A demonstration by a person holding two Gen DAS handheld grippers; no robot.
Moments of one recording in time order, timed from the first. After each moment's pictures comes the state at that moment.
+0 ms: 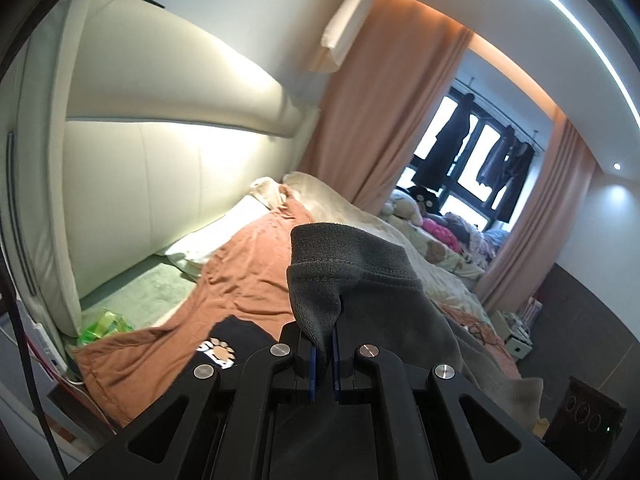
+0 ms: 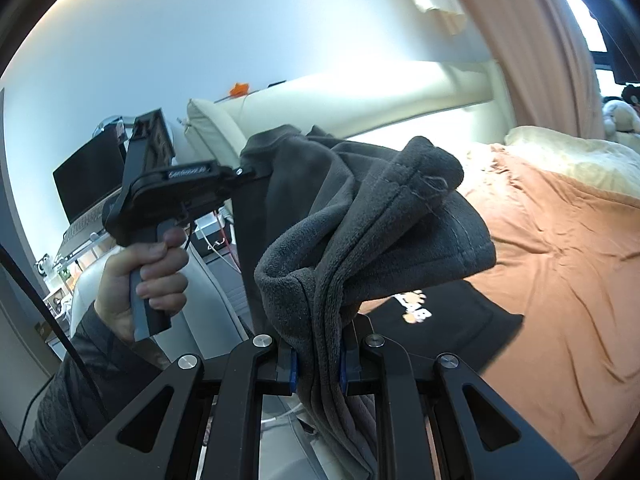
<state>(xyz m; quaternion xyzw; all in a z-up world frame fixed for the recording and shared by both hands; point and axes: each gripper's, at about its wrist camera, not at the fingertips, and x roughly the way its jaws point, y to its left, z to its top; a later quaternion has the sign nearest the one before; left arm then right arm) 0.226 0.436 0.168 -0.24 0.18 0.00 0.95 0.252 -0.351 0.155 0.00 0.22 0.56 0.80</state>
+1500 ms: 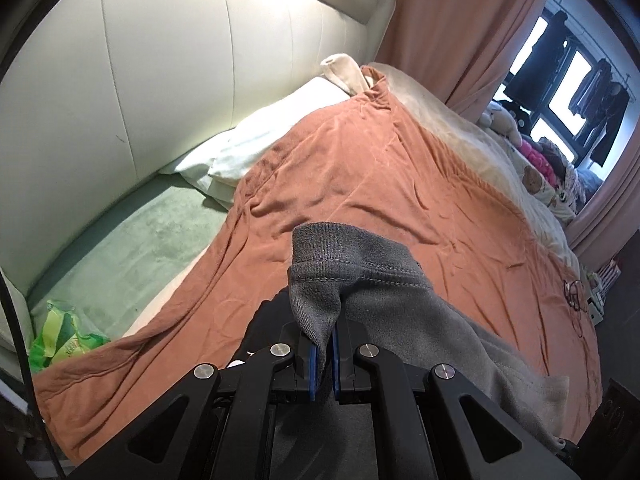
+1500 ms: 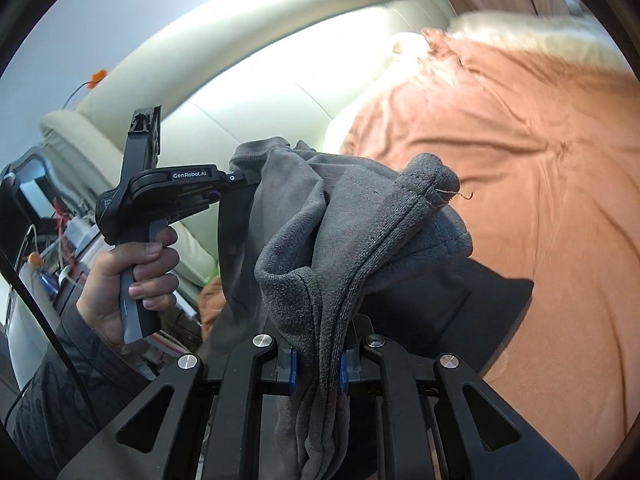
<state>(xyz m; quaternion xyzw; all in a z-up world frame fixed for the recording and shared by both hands) 0.500 0.487 -0.023 -0.22 0.38 0.08 0.90 0.466 -0.330 0.007 0.05 0.38 0.50 0.77</state>
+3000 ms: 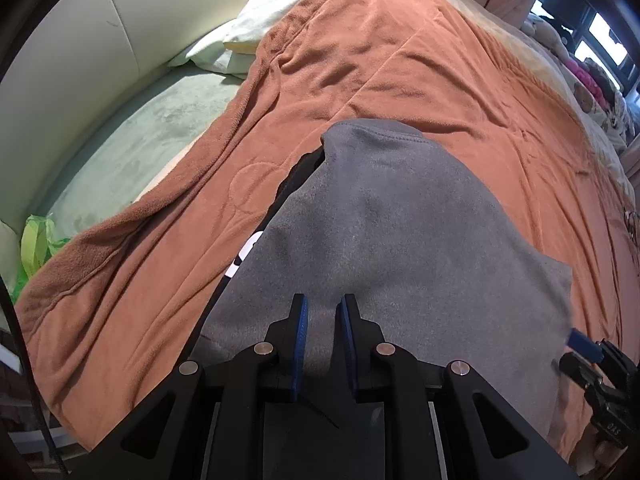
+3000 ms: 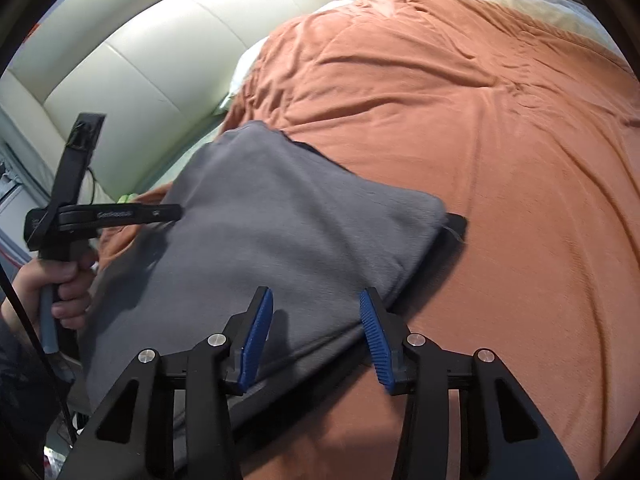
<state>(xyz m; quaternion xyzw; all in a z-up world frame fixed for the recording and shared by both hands) 0.490 0.457 -0.141 -0.16 0.52 0.12 0.83 0.482 -0.300 -0.045 -0.05 0.44 0.40 0.80</state>
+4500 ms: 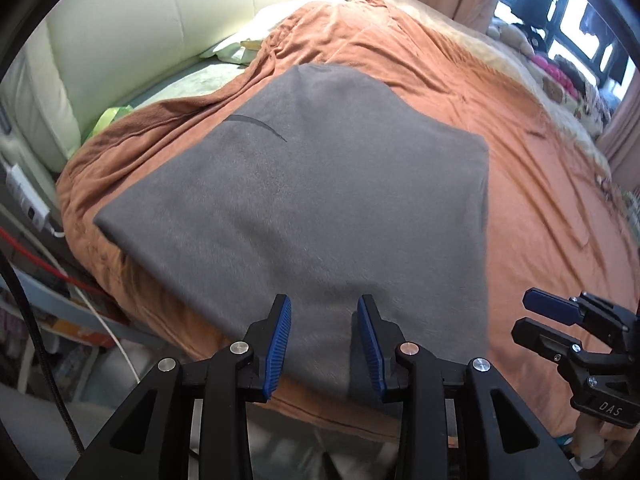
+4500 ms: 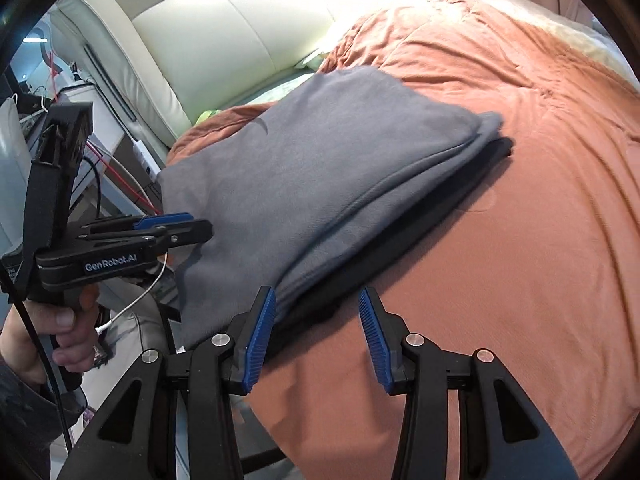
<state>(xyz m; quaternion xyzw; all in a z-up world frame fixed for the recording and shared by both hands) 0.299 0.338 -0.126 -0.16 0.47 0.12 0.86 0.329 -0.344 -0.016 -0.11 0.42 0.47 0.77</state>
